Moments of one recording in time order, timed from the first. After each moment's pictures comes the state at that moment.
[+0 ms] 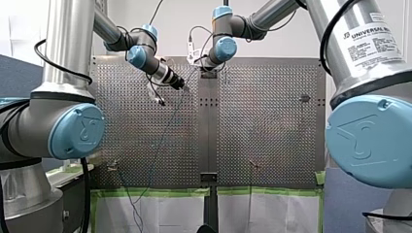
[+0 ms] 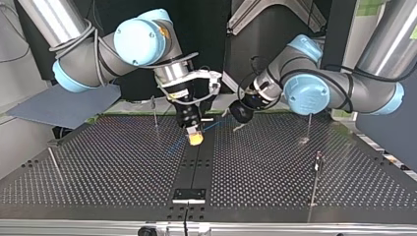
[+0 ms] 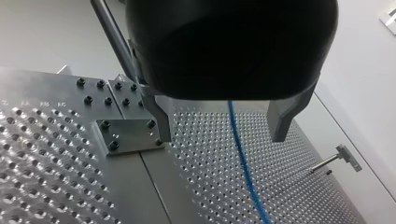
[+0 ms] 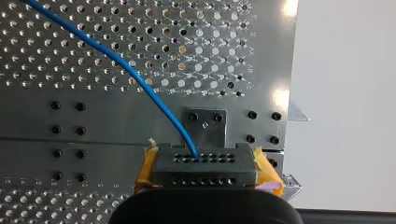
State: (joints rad) left arm -0.17 -1.69 -1.64 -3.30 -1.12 -2.46; right arm 2.36 -1.21 1.27 -0.07 1.65 1.53
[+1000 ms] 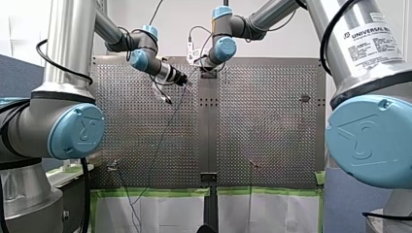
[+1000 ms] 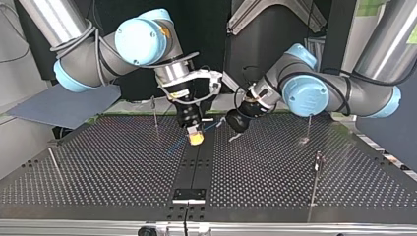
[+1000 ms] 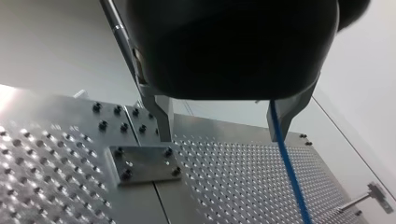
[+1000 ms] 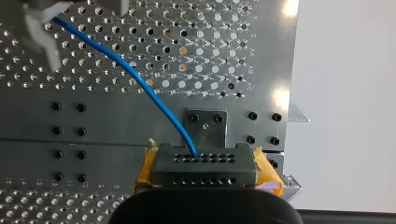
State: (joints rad) left arm -0.18 -1.71 -1.62 -3.16 -1.07 -2.57; right arm 2.36 -1.21 1.27 -0.07 1.66 1.53
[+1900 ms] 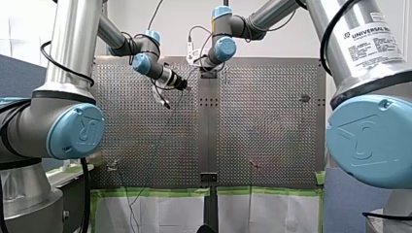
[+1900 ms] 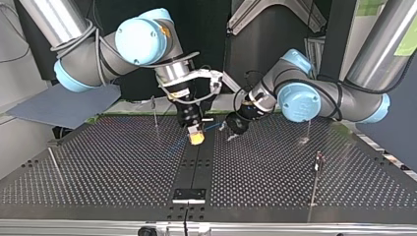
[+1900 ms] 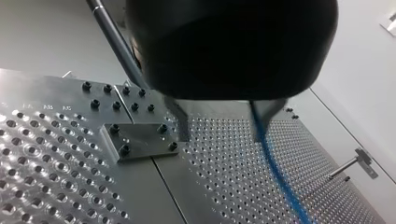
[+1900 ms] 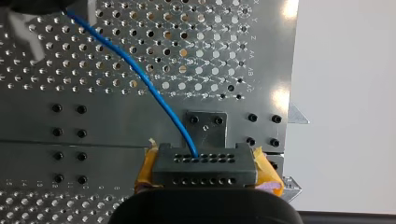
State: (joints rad) left arm -0.18 -1.75 -1.60 -3.17 -1.11 -2.47; right arm 2.36 -1.21 1.27 -0.07 1.65 1.53
